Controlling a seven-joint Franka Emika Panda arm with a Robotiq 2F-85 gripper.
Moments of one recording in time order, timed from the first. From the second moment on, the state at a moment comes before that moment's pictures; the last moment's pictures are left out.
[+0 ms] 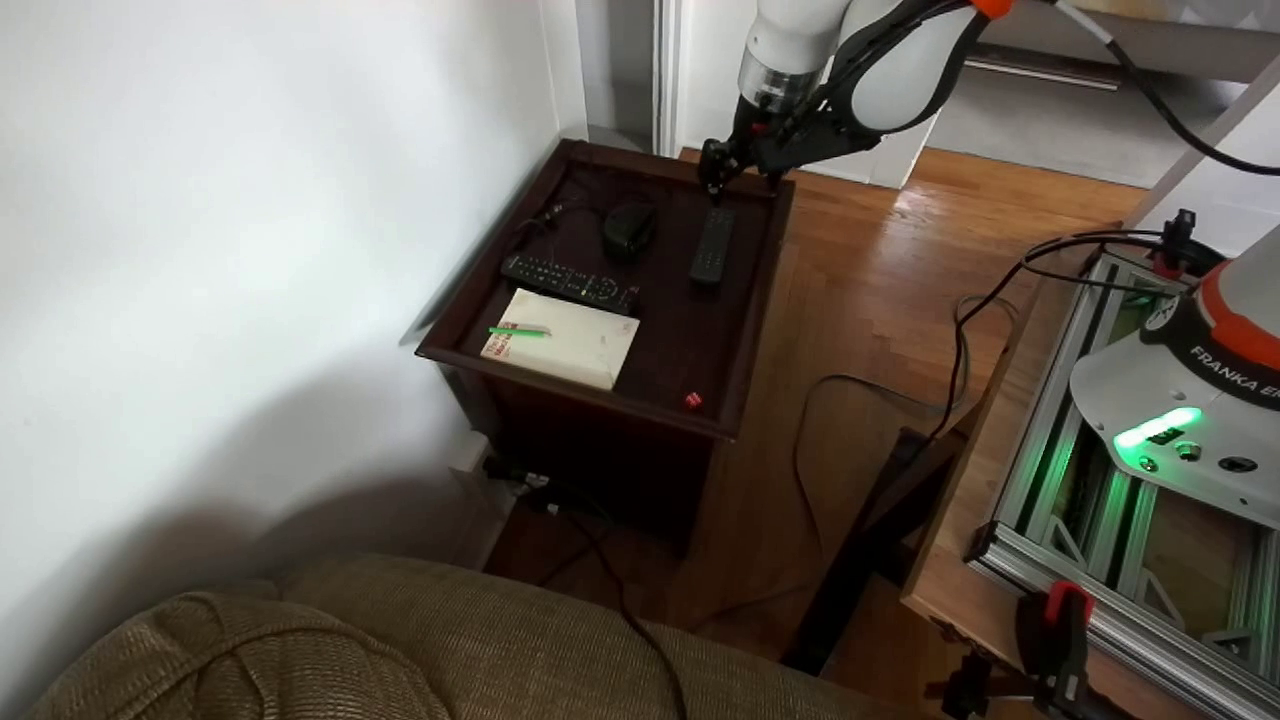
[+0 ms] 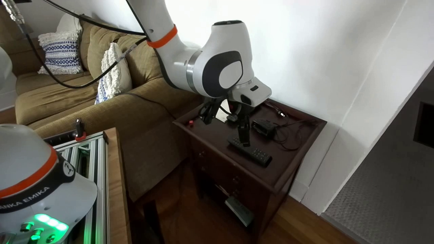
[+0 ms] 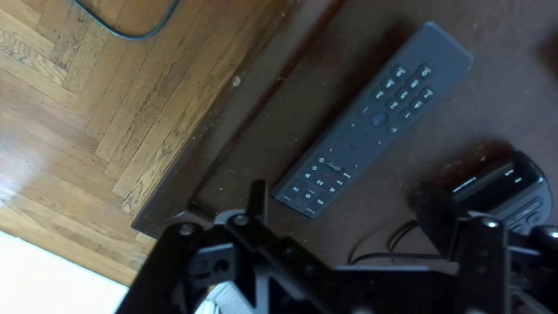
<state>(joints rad) -0.15 0.35 0.06 -2.43 -0.52 2.93 0.96</state>
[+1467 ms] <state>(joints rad) 0.04 0.57 -0.16 -2.27 -0.52 3.00 1.20</state>
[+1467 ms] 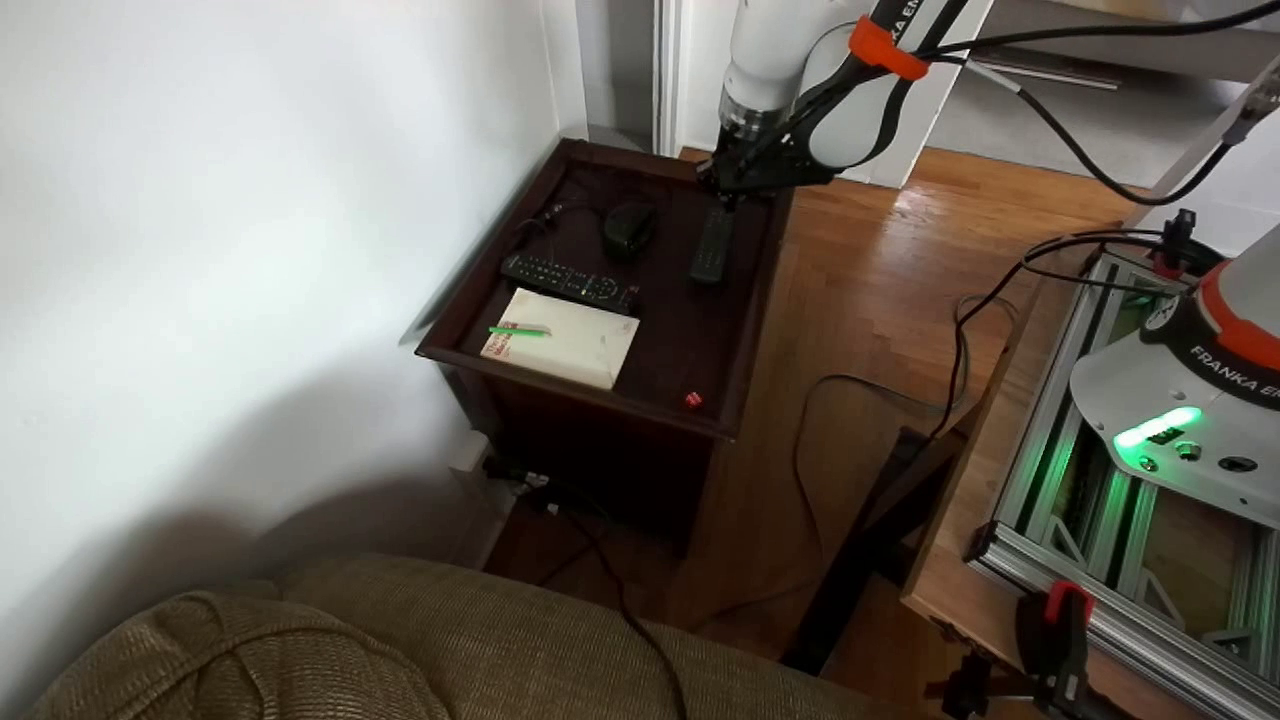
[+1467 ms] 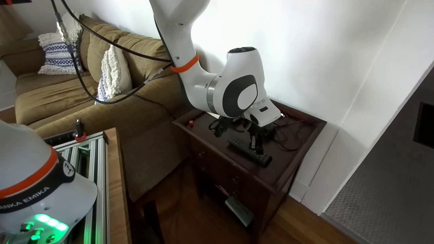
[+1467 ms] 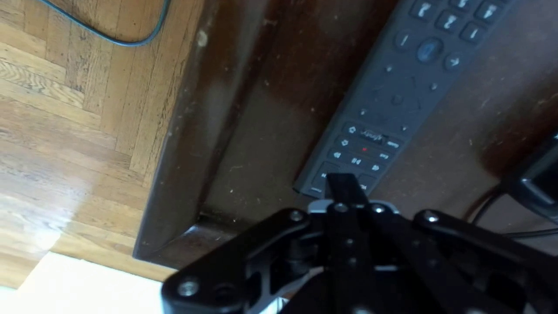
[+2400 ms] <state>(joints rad) 0.33 0.67 -0.39 -2.22 -0.35 3.00 1.19</state>
